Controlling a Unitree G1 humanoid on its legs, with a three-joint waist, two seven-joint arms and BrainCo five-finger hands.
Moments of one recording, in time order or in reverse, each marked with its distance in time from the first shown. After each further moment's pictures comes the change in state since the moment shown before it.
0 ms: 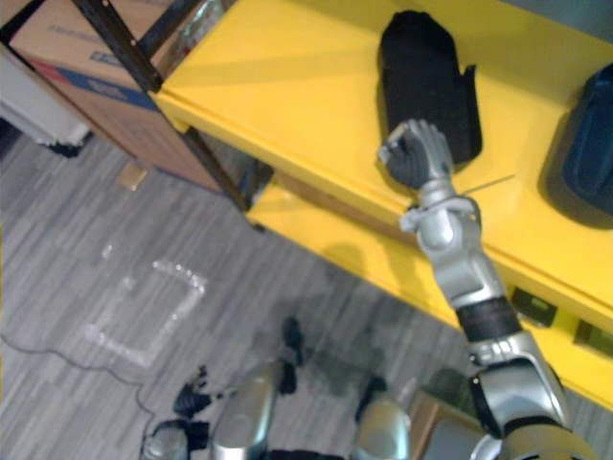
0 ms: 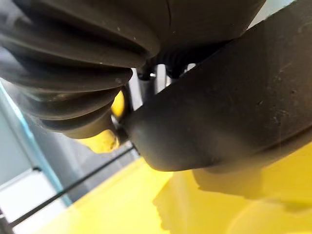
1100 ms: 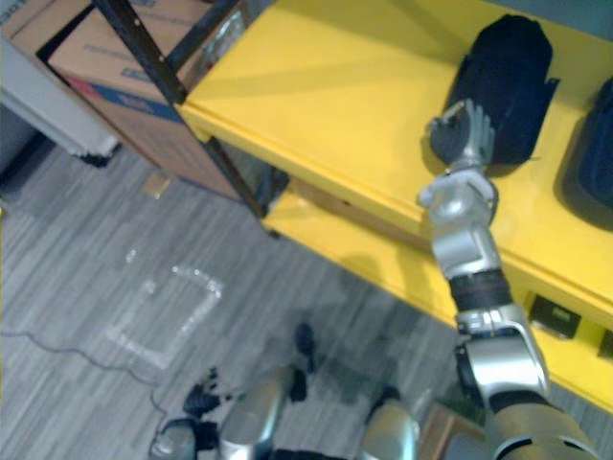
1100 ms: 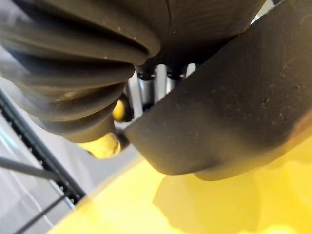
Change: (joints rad) left arm -0.008 -0.010 -0.041 -0.005 -0.001 0.044 0.001; right arm -0.138 0.081 -0.086 0.155 0.058 0.274 -0.064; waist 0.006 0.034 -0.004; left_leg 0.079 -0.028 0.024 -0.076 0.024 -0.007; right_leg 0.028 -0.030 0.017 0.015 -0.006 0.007
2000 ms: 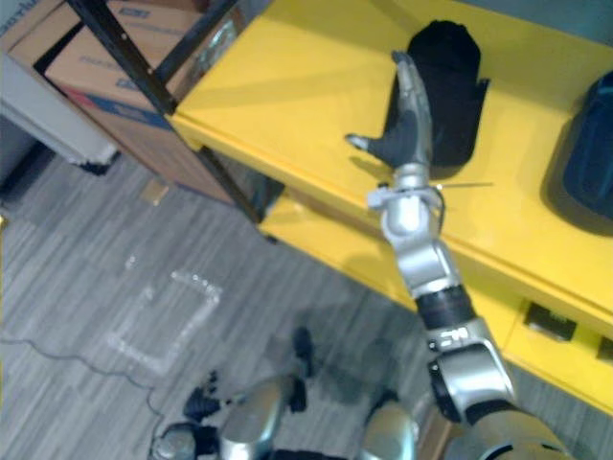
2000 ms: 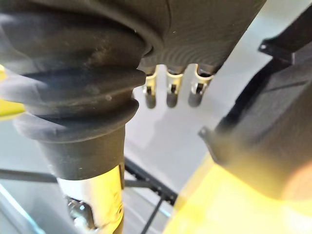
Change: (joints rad) left arm 0.002 0.000 -0.012 0.050 0.008 -0.045 0.008; right arm 0.073 0.139 0.057 -0.181 0.079 -0.245 -0.137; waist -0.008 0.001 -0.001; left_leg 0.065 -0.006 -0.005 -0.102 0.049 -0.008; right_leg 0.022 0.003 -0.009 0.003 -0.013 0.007
